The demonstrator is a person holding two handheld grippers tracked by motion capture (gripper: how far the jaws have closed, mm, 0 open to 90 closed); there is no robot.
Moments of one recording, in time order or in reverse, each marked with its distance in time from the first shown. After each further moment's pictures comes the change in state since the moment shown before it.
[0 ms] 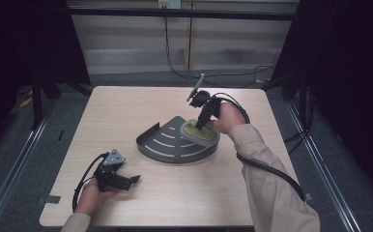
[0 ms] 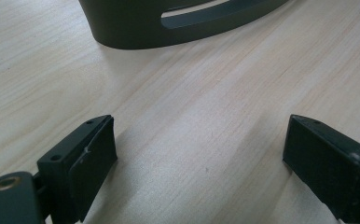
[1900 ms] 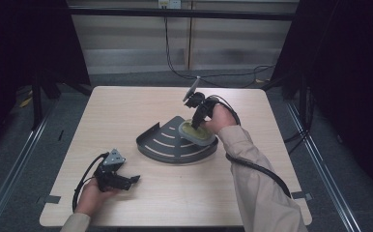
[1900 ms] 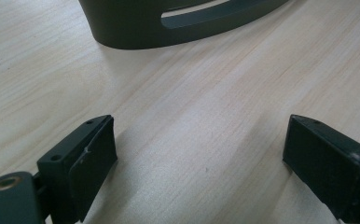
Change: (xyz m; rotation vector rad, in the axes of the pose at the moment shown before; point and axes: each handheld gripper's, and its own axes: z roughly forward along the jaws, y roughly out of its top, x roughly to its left) left arm 0.000 0.000 0.000 0.002 -0.001 0.003; right arm -0.008 0.013 0.032 0.013 -0.033 0.110
